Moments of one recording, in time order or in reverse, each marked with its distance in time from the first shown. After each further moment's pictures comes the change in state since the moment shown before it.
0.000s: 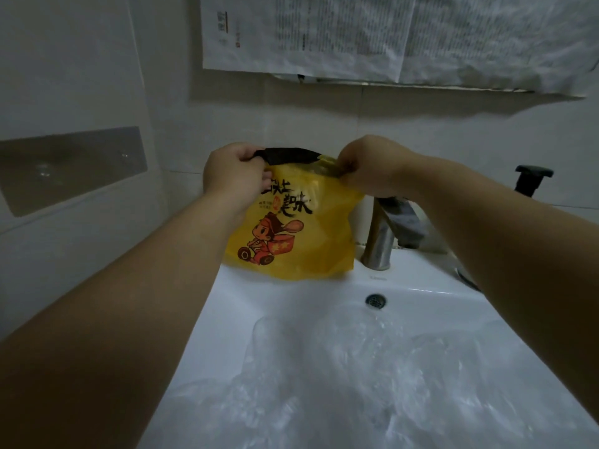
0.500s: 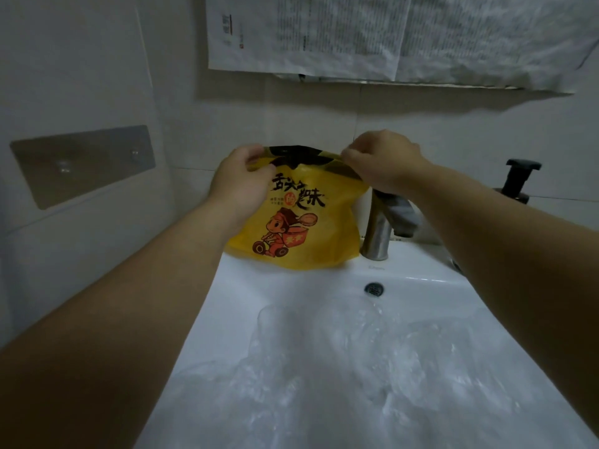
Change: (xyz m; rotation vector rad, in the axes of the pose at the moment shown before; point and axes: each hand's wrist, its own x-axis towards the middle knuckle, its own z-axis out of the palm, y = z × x) left_hand -0.025 0.004 -0.014 0.152 -0.116 0.034; right_hand -0.006 0.010 0.006 0.098 0.241 0.088
